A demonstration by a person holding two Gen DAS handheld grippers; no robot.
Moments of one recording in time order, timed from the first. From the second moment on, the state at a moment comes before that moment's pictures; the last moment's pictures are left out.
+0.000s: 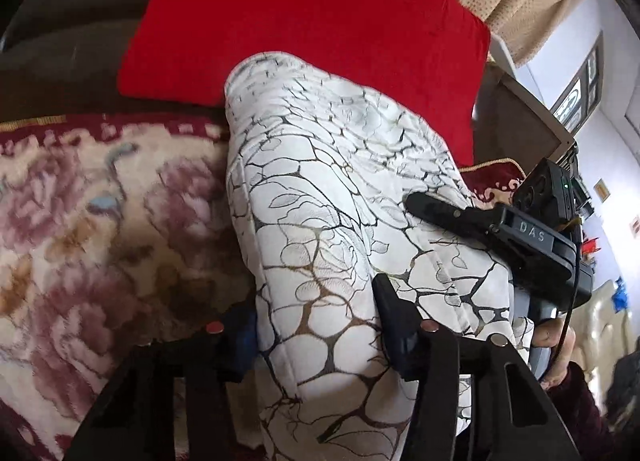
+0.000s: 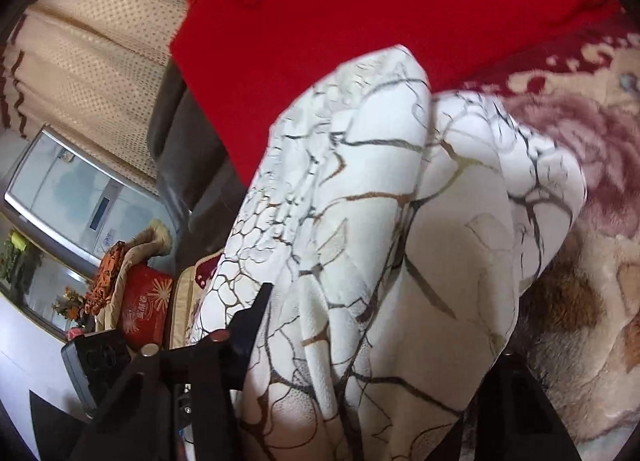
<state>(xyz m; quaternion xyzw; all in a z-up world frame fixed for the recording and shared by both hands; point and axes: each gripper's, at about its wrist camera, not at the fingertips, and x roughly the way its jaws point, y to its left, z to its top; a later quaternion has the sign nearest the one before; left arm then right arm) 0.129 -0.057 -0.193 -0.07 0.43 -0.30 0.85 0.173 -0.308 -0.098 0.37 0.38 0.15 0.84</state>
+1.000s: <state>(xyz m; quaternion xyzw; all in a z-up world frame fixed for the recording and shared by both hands) 0.087 -0.038 -0.182 0.02 0.38 -0.12 0.92 0.155 -0.213 -0.073 0.26 0.44 0.13 0.85</state>
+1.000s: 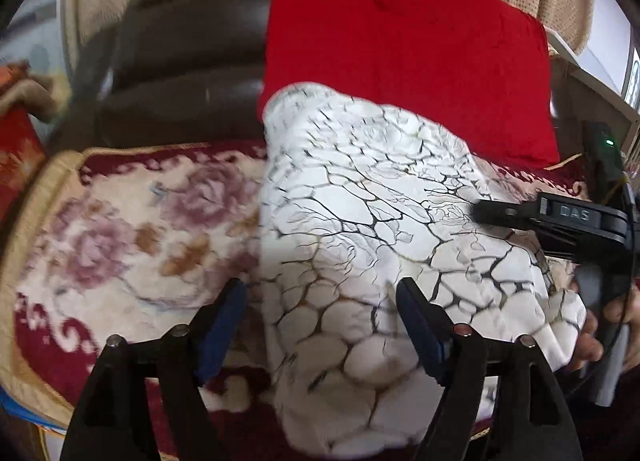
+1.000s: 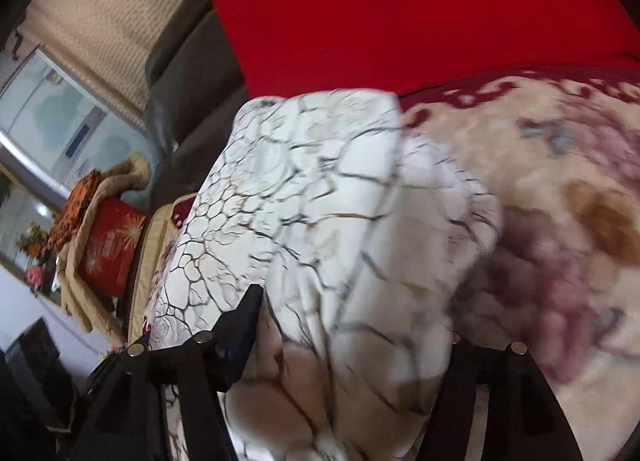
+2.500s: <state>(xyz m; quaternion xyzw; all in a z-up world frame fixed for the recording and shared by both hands) -0.037 -0.029 -0.048 0.06 0.28 0.03 0.96 -0.043 -0.196 0.099 0.13 0.27 0.12 0.95</state>
